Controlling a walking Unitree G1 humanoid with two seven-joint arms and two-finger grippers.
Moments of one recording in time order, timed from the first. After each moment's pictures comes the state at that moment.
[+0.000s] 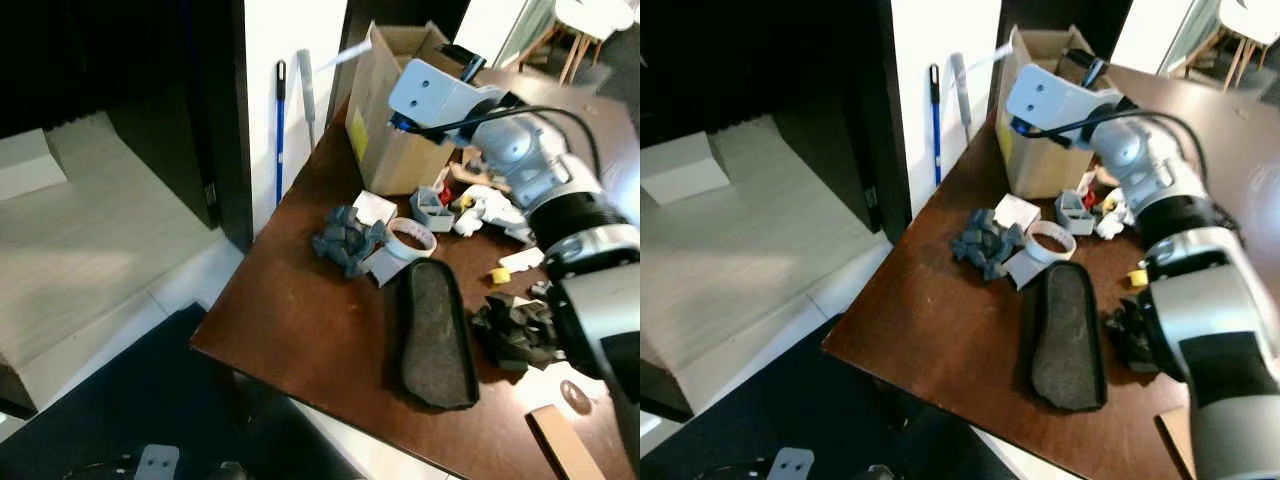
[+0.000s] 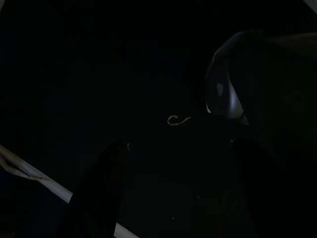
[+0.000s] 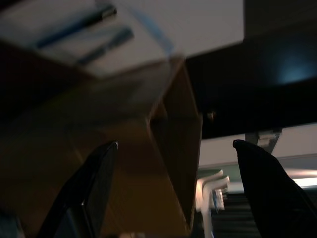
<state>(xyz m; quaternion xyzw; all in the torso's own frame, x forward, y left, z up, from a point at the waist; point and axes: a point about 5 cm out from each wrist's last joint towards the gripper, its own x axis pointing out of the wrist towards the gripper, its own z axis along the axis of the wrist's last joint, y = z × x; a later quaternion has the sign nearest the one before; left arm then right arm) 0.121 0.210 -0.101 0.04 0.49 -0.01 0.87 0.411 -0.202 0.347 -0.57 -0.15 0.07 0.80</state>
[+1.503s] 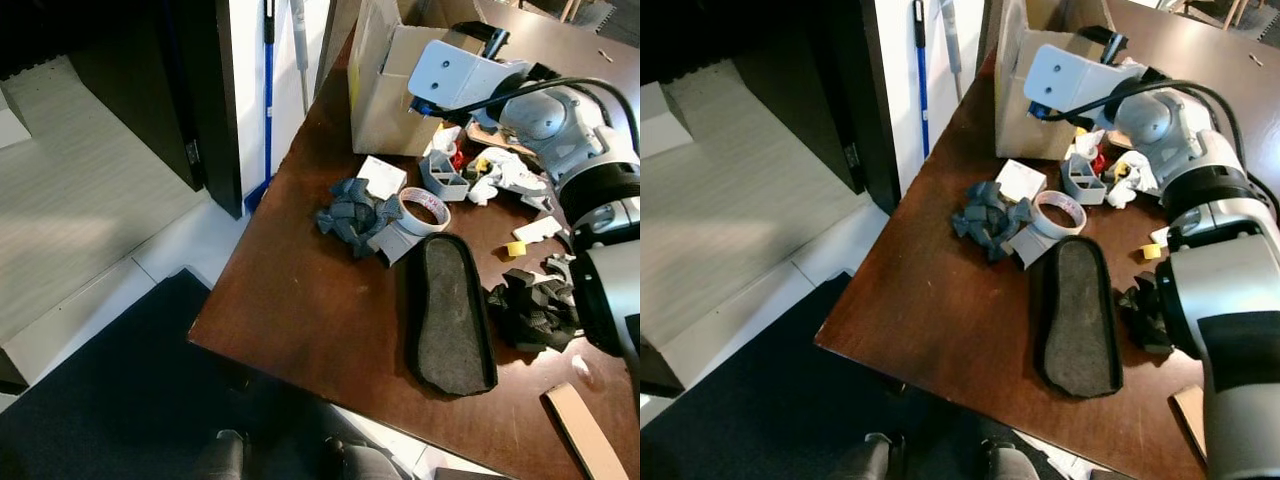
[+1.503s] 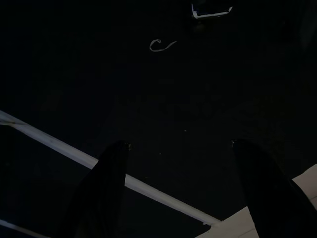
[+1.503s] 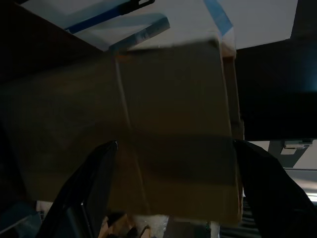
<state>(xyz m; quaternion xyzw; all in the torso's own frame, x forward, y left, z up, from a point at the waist) 0.064 0.199 -0.115 0.00 0.54 -0.01 0.84 0.406 -0.192 0.373 -0.58 -0.19 0.10 0.78</state>
